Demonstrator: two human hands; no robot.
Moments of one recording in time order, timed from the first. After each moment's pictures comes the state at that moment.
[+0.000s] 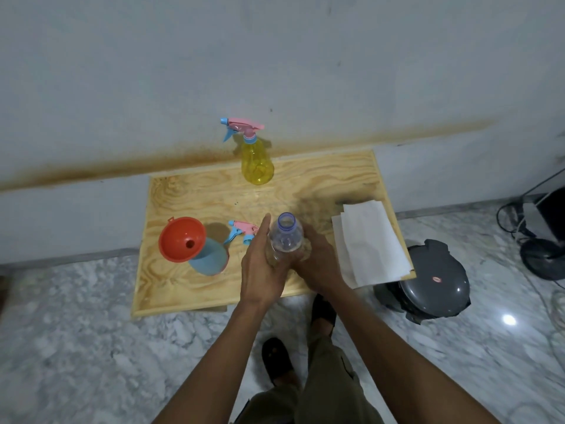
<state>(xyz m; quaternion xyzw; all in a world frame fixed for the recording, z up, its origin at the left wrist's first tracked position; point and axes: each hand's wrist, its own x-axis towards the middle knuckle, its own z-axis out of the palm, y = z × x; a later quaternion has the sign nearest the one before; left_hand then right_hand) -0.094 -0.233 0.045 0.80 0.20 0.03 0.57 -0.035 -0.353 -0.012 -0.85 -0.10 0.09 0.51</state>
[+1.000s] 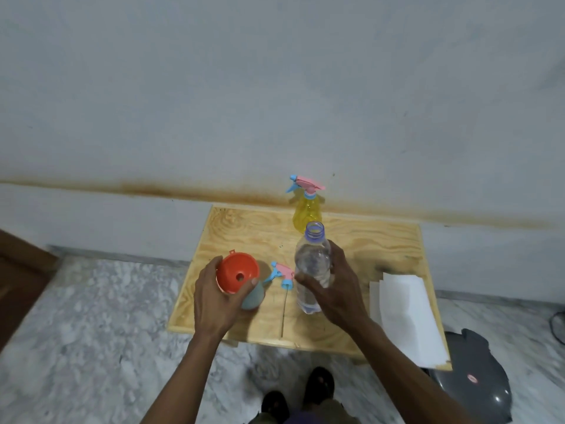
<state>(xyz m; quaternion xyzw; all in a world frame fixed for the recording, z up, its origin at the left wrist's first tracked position) -0.129 -0.099 0.053 0.81 0.38 0.15 0.41 -0.009 -0.305 0.068 -0.82 -0.21 0.06 0.53</state>
